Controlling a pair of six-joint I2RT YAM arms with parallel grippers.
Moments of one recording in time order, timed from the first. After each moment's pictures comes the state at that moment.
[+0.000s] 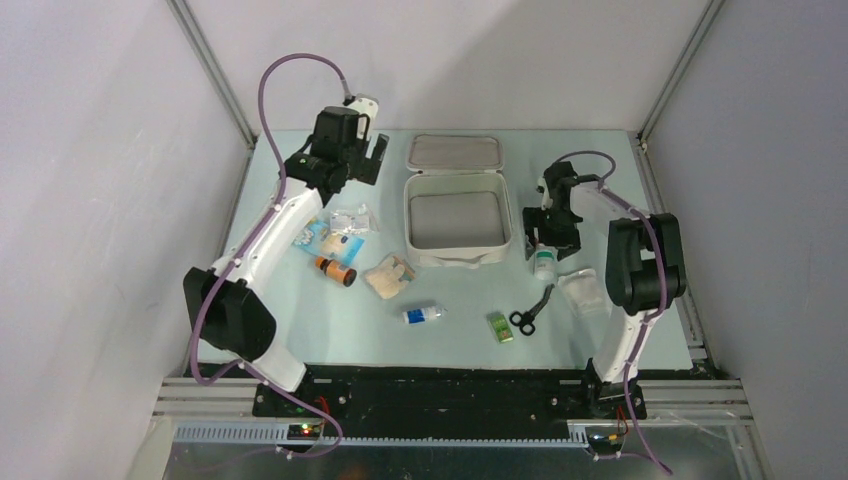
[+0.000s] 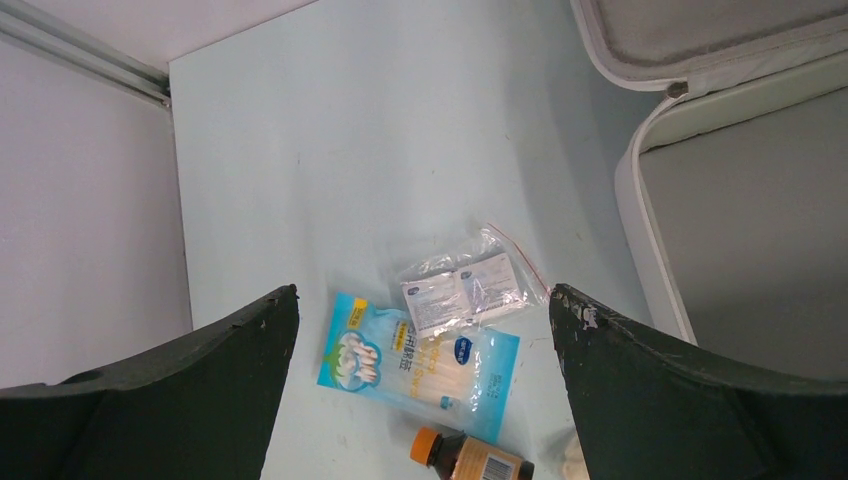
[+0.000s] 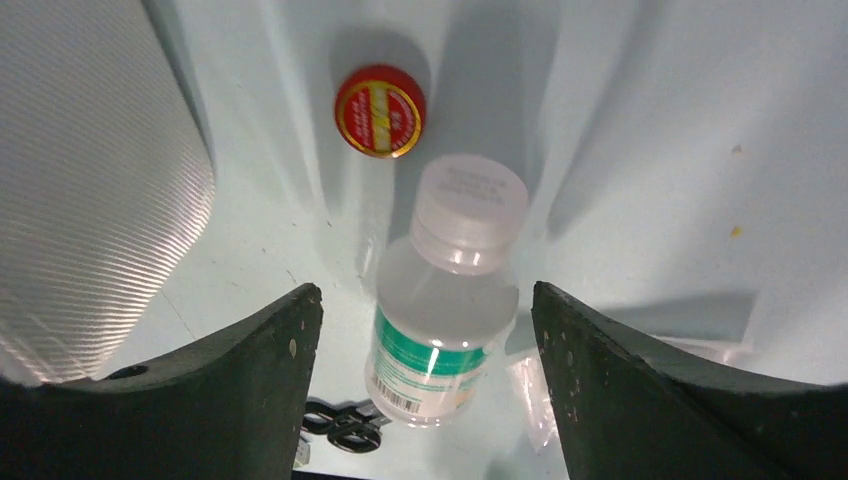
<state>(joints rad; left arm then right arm) -0.37 1.59 1.56 -0.56 -0.32 0.15 0.16 1.90 1.34 -0.82 -0.09 0.13</state>
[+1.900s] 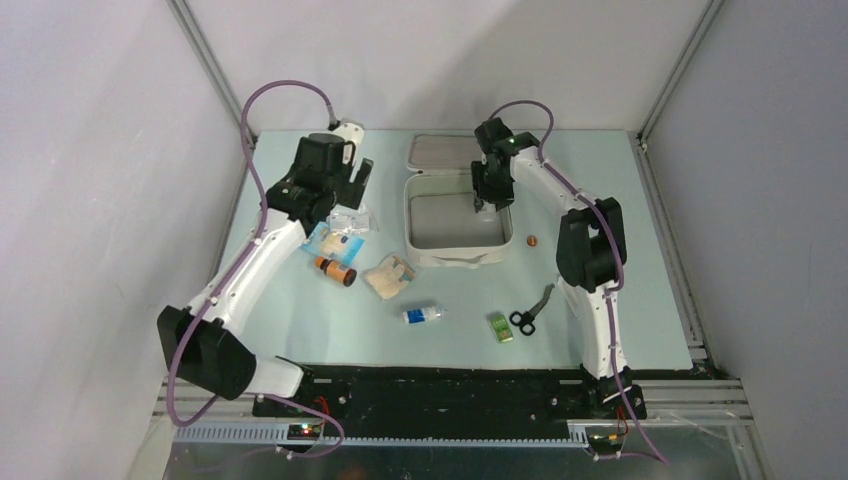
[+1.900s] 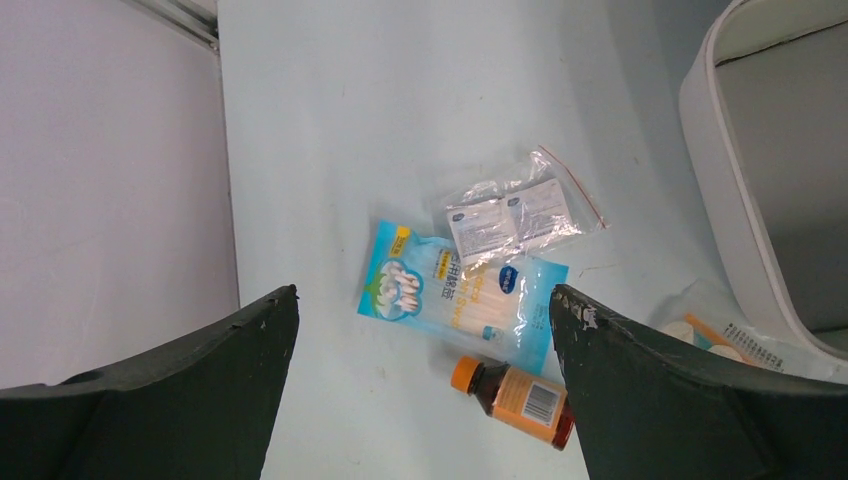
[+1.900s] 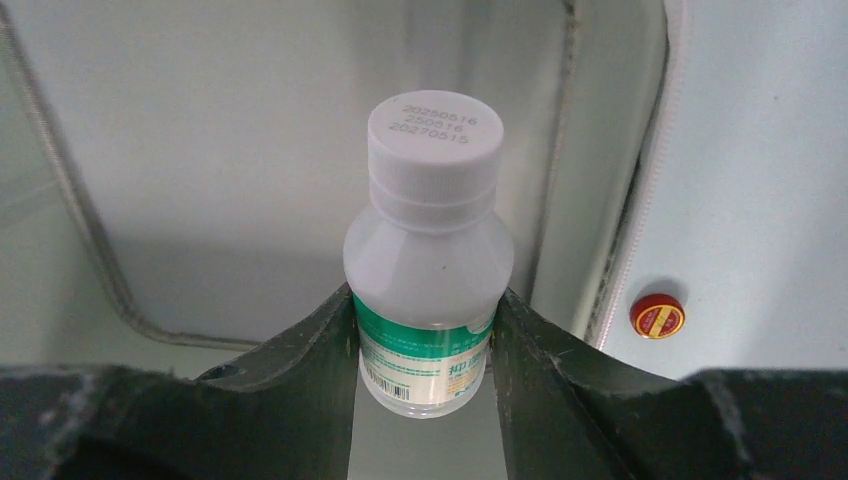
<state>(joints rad) -0.37 1.39 1.34 -0.56 -0.39 0.18 0.43 2.20 2.02 -0.97 0.01 0.33</state>
